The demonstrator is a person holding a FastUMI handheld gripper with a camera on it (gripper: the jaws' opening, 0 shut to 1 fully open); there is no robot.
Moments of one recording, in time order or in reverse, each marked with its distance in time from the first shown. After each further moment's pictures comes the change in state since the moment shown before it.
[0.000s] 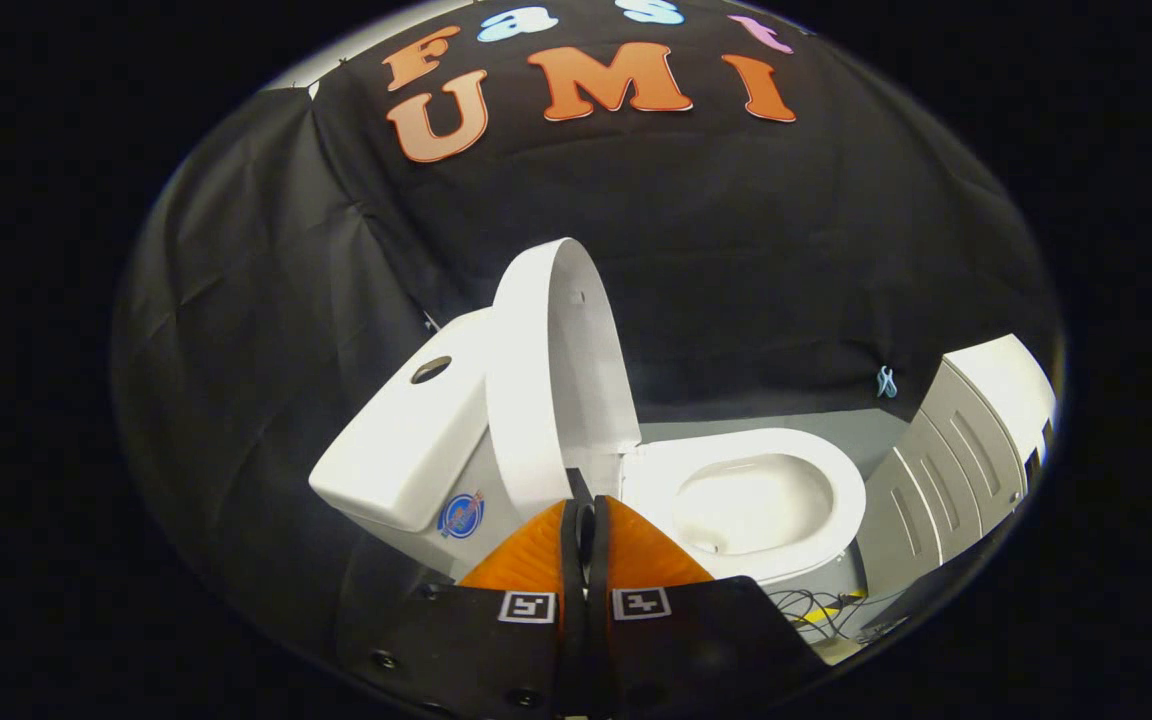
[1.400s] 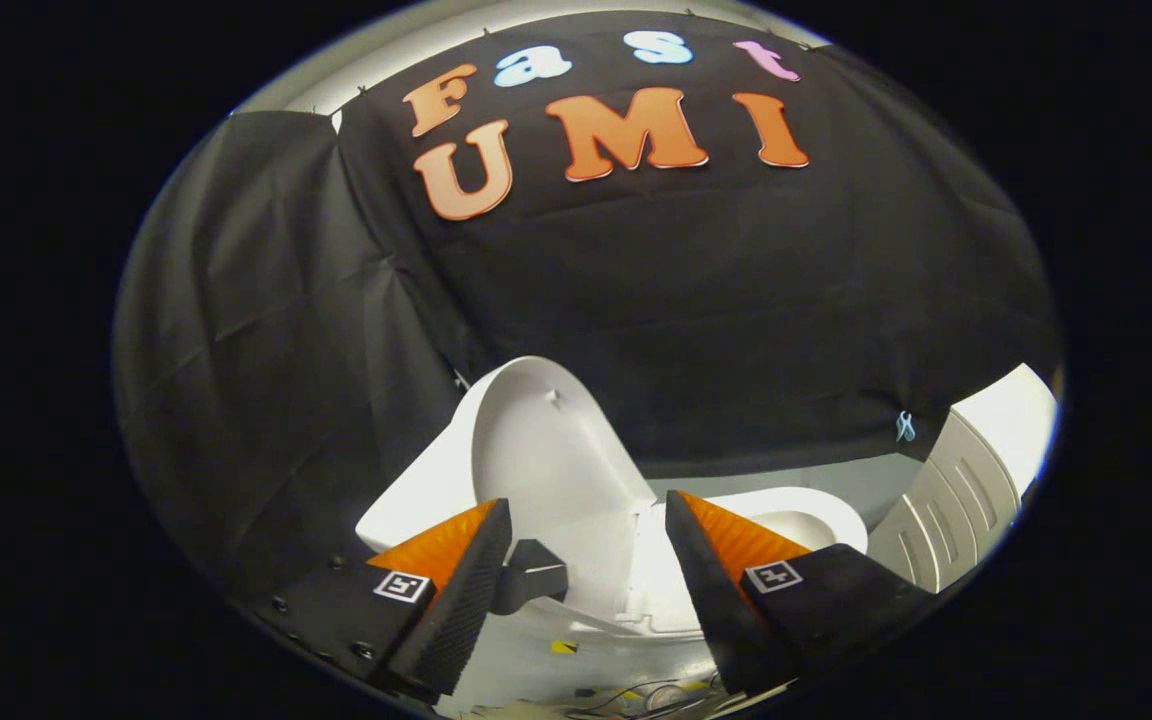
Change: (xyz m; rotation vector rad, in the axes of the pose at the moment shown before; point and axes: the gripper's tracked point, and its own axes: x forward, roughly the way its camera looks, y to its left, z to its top) arm -0.050 -0.031 0.083 0.017 -0.211 0.062
